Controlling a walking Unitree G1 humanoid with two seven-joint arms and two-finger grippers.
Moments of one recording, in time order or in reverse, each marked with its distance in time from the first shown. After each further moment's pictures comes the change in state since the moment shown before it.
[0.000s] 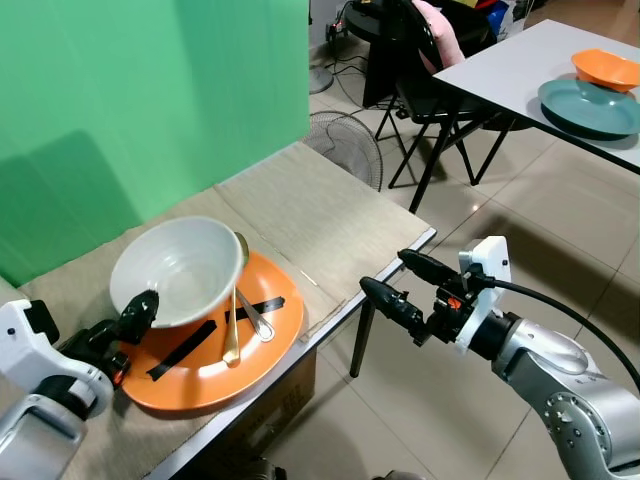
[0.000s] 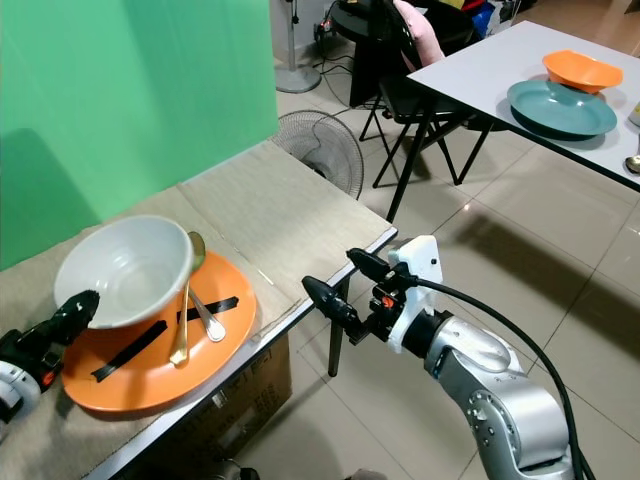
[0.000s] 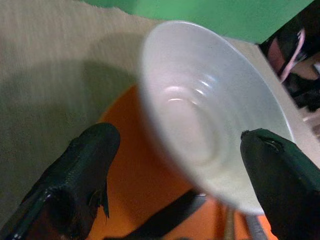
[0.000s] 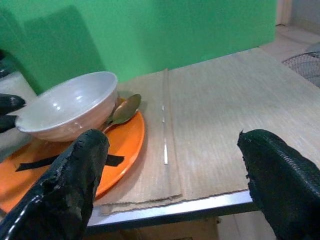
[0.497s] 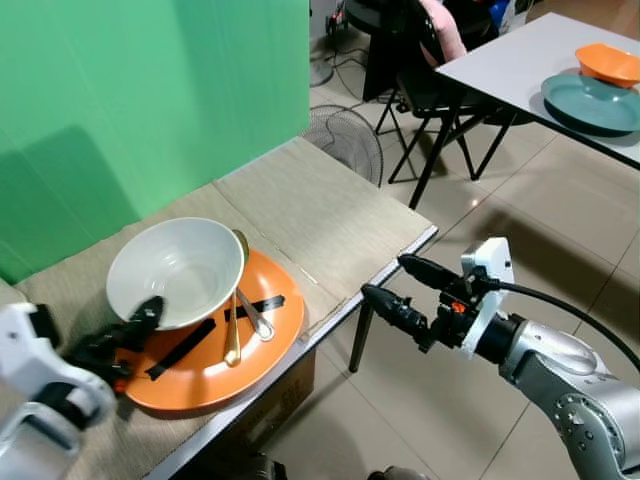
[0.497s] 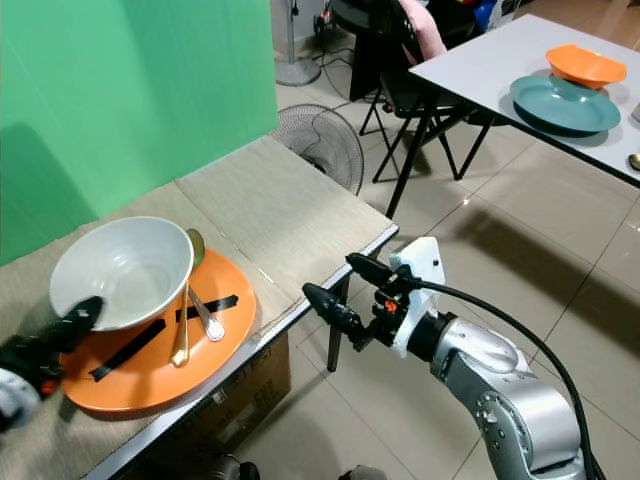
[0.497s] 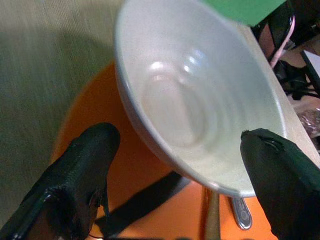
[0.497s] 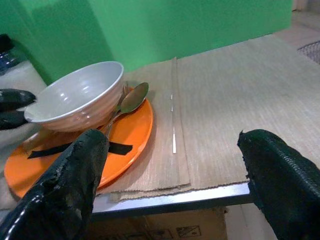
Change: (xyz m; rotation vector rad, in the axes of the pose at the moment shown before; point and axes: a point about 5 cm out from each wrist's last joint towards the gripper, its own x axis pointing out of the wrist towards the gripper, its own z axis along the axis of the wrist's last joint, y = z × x) left arm 0.000 -0.005 -0.009 -0.085 0.058 -0.060; right arm -0.004 0.004 0.001 0.004 0.035 0.048
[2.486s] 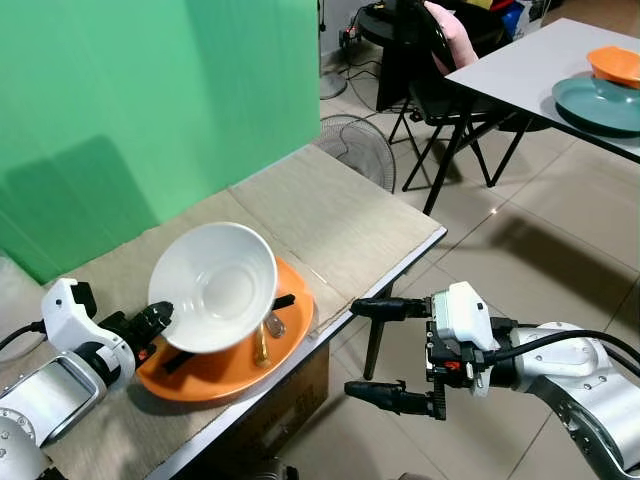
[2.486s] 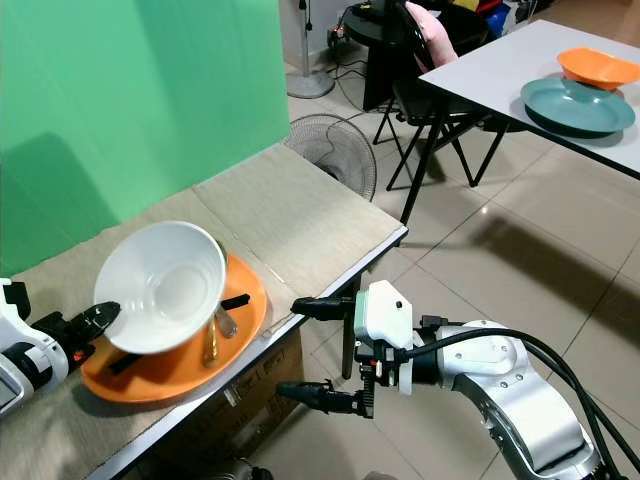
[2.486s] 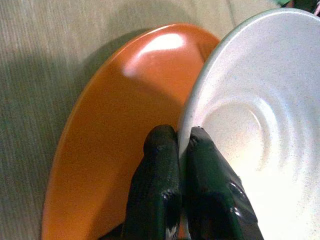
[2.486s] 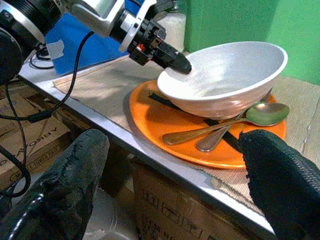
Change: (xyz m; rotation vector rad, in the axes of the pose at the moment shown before) left arm 0.045 0.010 0.009 -0.116 0.193 0.044; right arm -0.005 0.025 -0.004 -0.377 0.122 0.540
